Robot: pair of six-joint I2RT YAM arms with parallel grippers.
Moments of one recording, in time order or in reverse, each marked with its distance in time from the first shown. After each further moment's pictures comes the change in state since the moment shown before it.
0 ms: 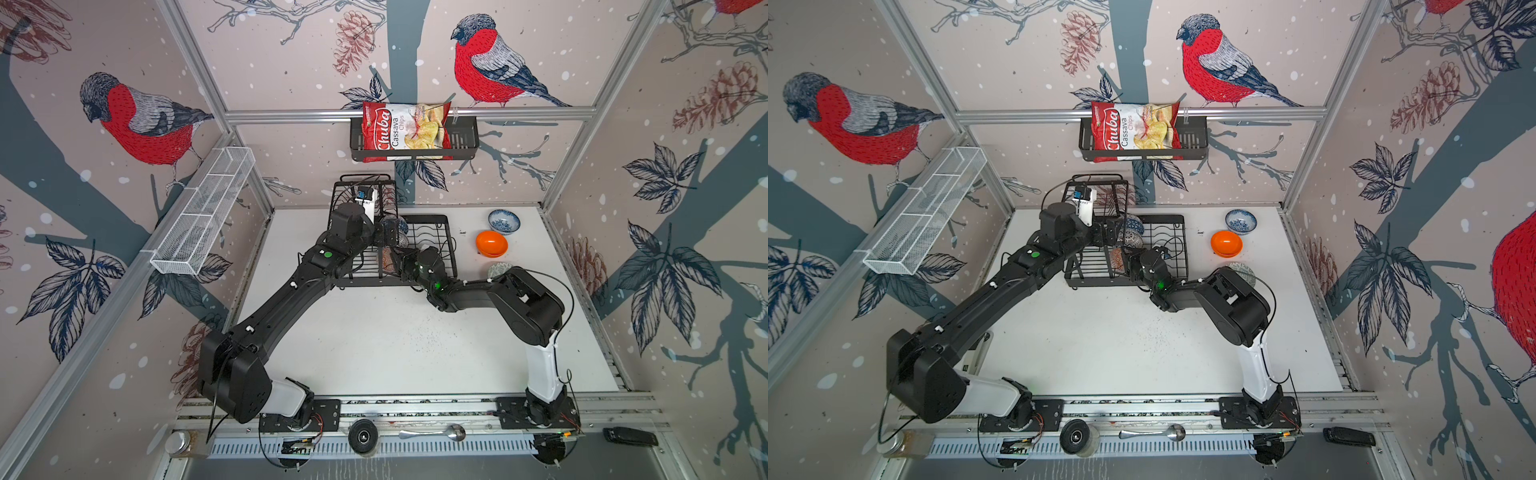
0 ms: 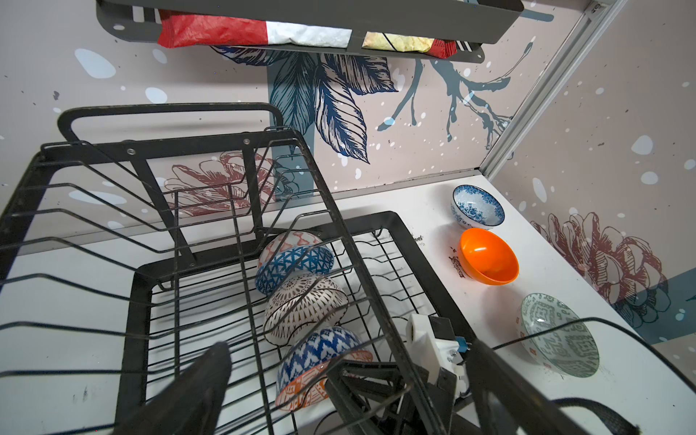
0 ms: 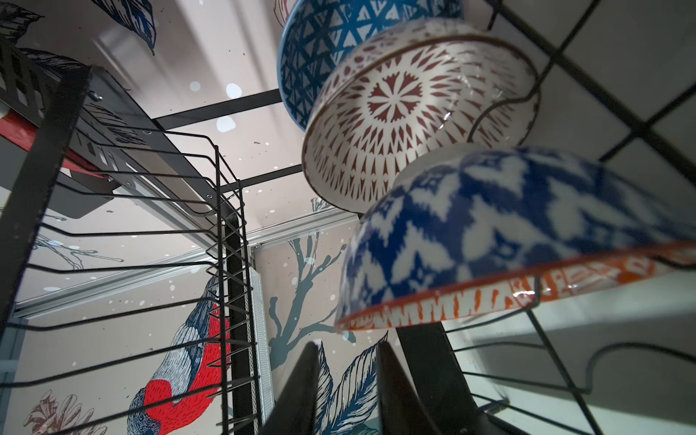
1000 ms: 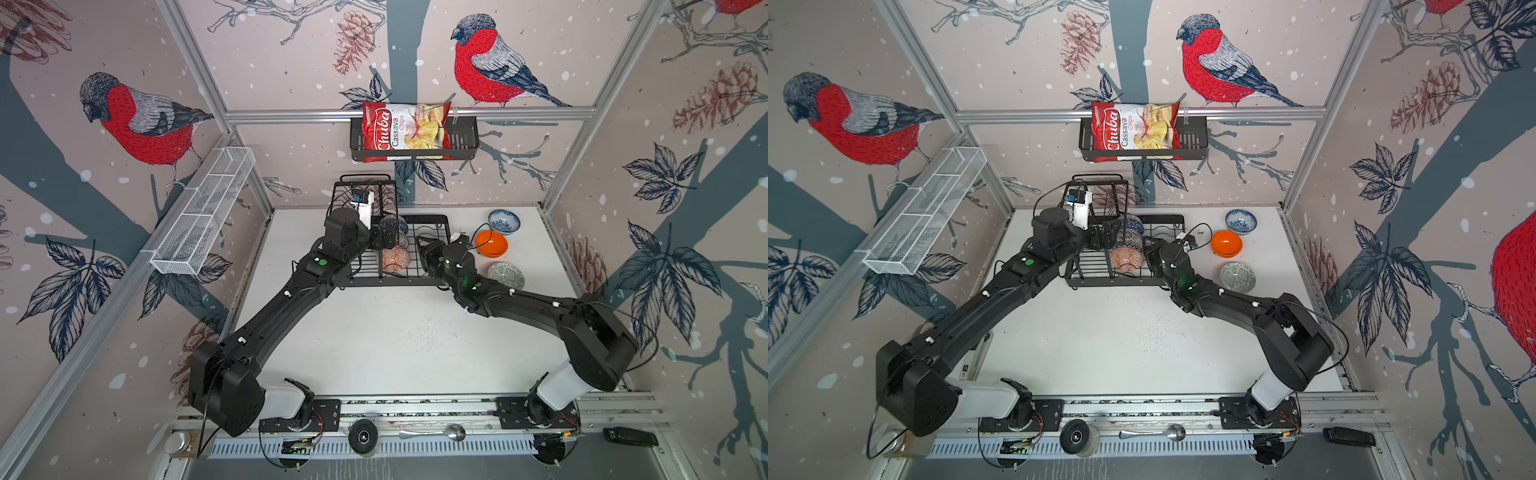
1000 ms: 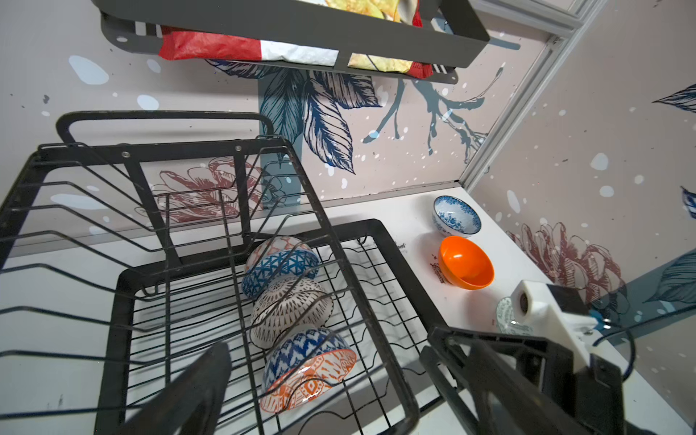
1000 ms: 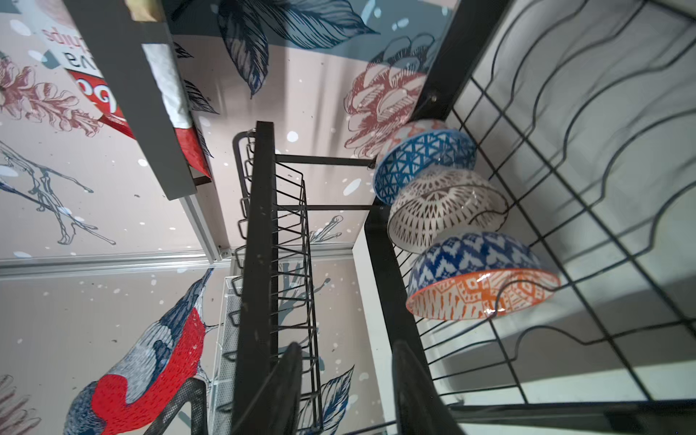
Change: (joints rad) left arm -0.001 -0.081 -0.082 0.070 0.054 -0.026; right arm -0.042 -0.475 -0.143 -0.387 0.159 -0.314
